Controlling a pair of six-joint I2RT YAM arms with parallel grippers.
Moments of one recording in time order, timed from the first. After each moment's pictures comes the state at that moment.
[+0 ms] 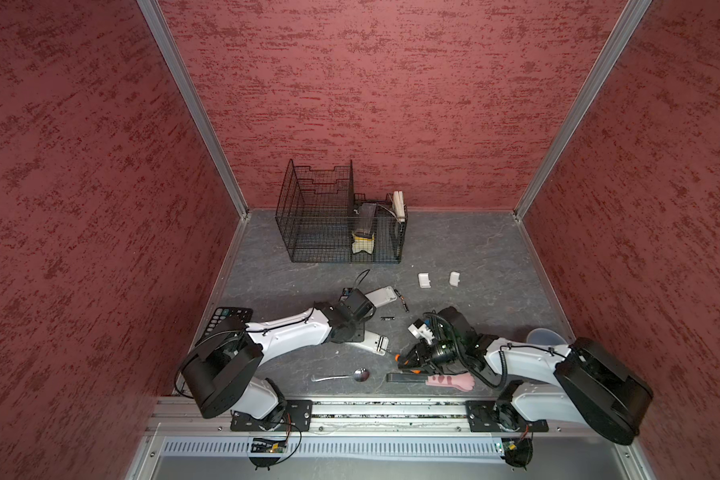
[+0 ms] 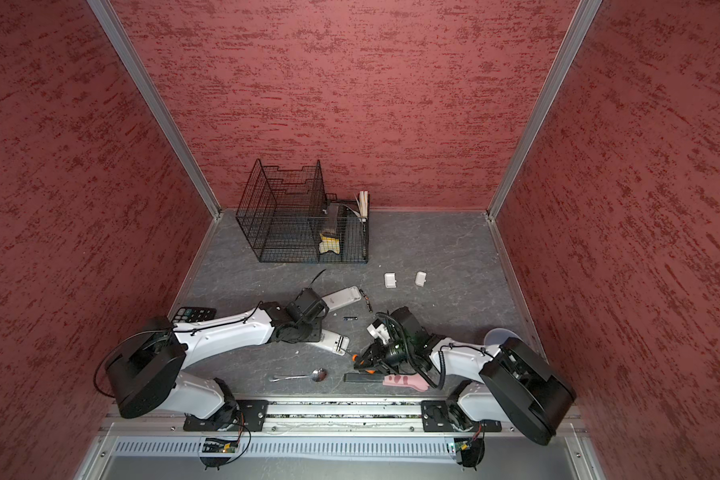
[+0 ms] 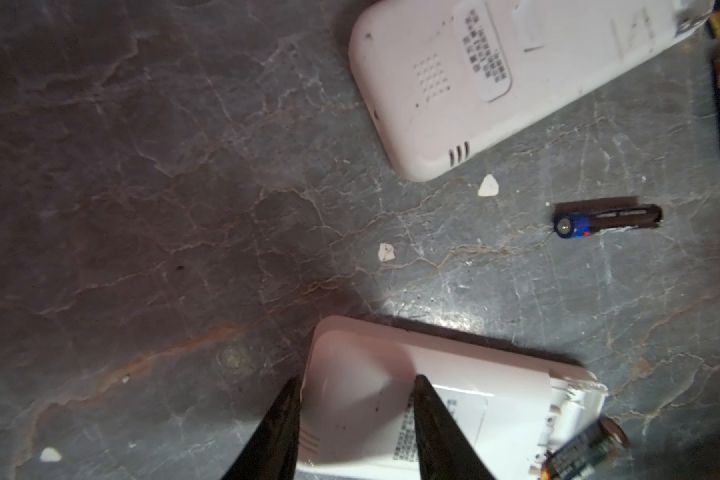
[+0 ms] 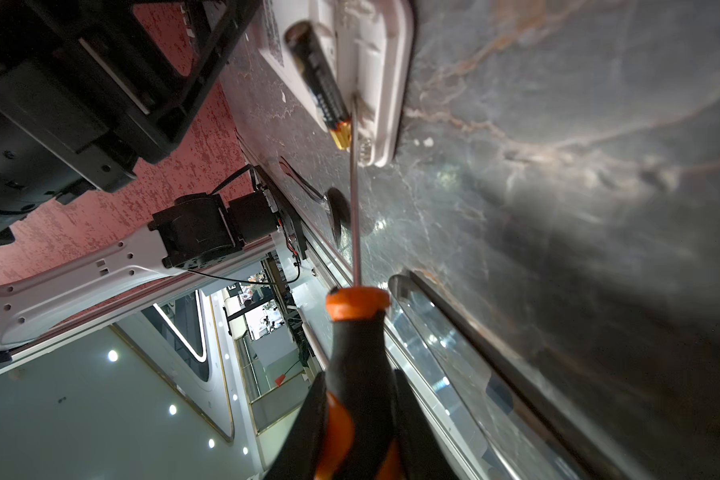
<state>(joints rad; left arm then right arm) -0.82 1.47 0.75 -0.51 -0.12 -0.76 0.70 1.31 0.30 0.22 -0.90 1.10</state>
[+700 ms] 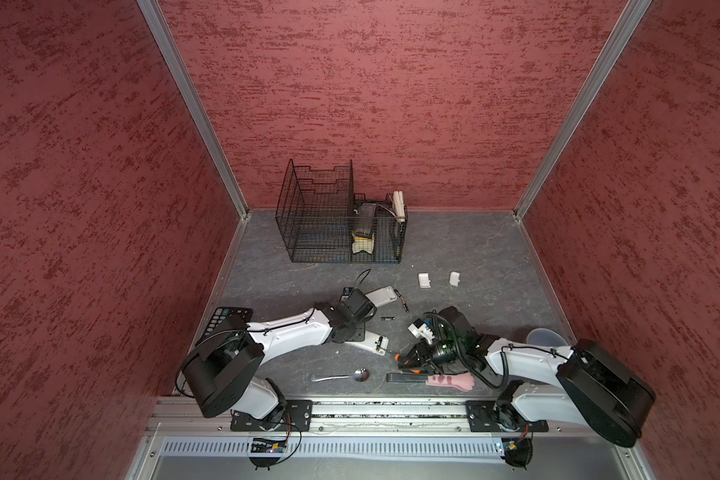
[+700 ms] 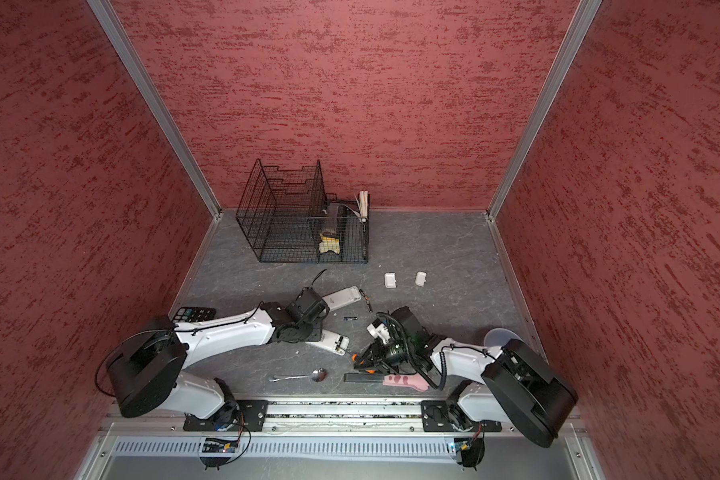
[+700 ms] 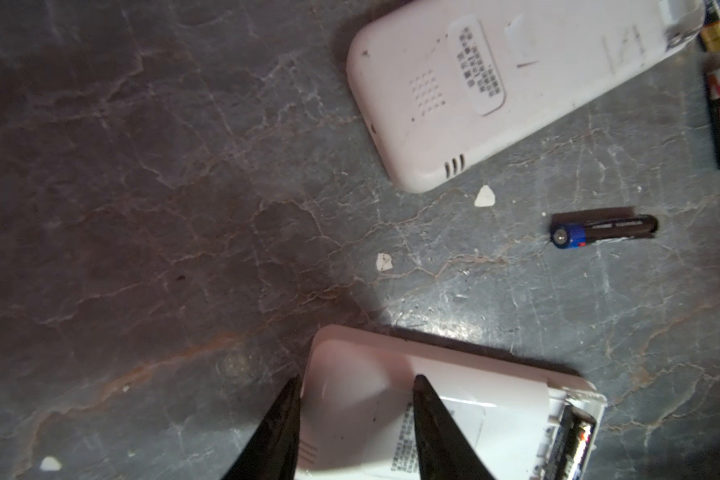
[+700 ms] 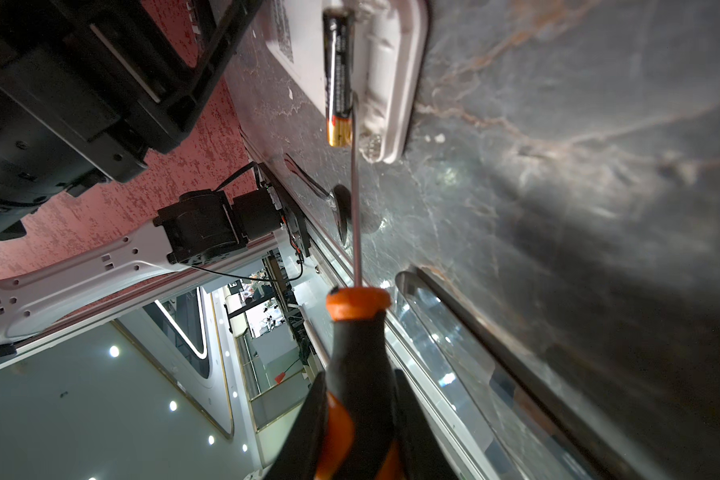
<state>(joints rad) -0.83 1.47 0.75 -0.50 -0.14 -0.76 0.70 1.29 0.30 0.20 -0.91 1.10</state>
